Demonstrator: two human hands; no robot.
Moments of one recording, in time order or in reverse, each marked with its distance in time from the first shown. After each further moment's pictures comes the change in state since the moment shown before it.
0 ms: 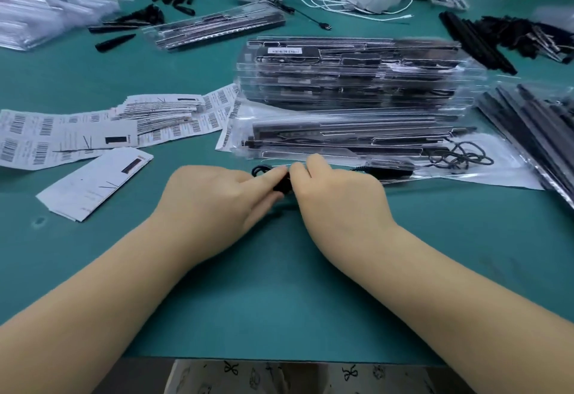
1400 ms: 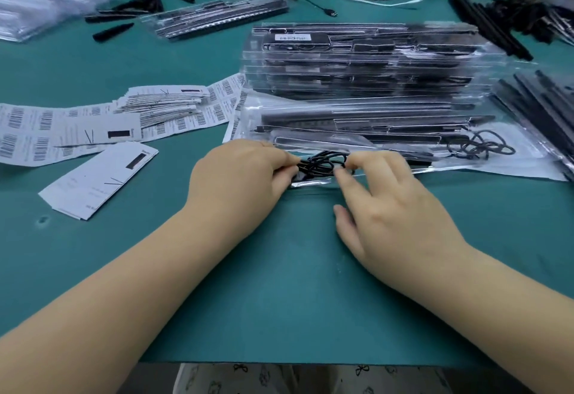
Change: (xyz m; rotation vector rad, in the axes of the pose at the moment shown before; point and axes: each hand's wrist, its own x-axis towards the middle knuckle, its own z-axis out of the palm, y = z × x) left_hand 0.021 0.006 0.014 -0.255 -0.064 -0.454; right_hand -0.033 0.029 0.021 0.178 0.178 -0.168
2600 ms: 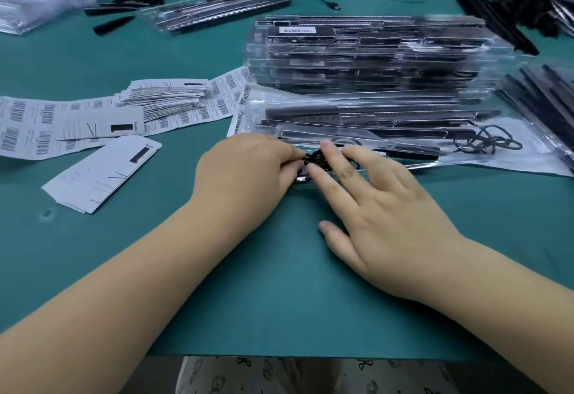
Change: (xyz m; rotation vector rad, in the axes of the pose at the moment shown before) left_hand 0.001 -0.001 -0.001 0.024 -0.038 0.005; right_hand 0.005 -0.011 -0.013 -0.008 -0.360 -0.007
